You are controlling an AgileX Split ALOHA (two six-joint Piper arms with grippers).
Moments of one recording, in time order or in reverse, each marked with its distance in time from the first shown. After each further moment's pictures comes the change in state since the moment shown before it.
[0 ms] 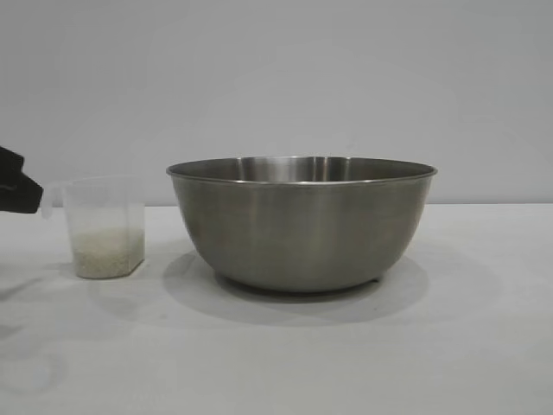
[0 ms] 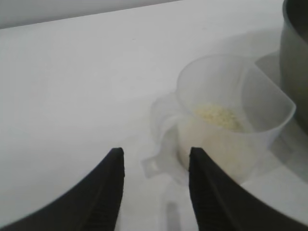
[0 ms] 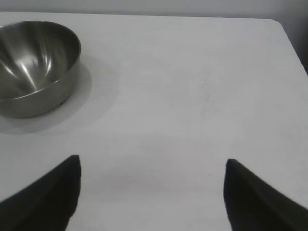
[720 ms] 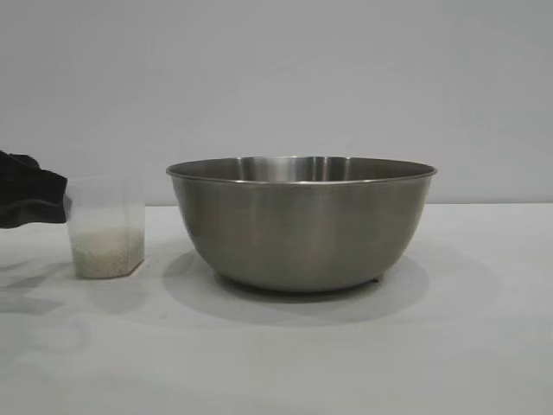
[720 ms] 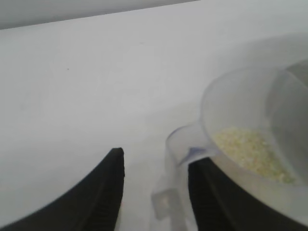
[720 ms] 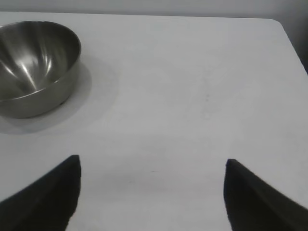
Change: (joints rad) left arm 0.000 0.122 -0.142 -0.026 0.000 0.000; right arm 0.000 0.000 0.000 0.000 0.000 0.000
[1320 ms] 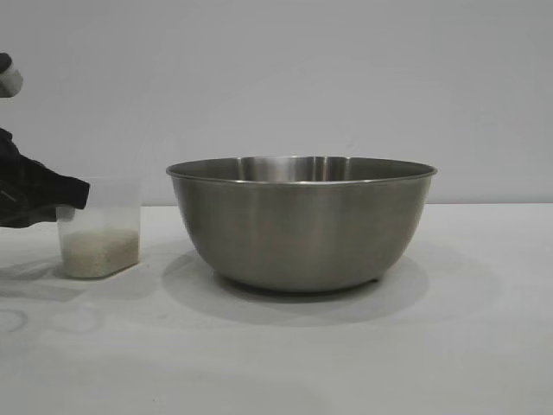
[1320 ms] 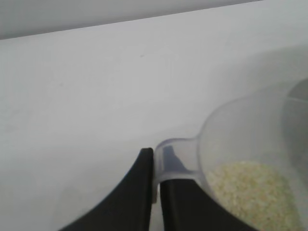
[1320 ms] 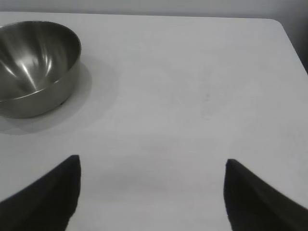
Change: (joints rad) left arm 0.000 0.036 -0.071 0.000 0.004 0.012; right arm 0.000 0.000 0.000 0.000 0.000 0.000
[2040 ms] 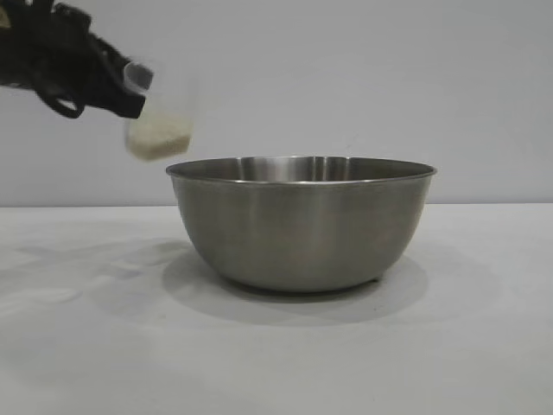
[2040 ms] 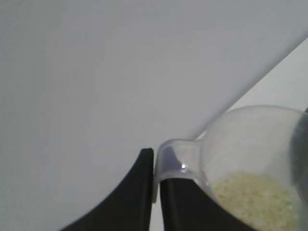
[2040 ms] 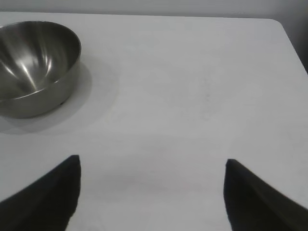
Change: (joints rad) left arm 0.000 -0.136 -0.274 0.293 0.003 0.403; right arm 0.000 0.000 0.000 0.000 0.000 0.000
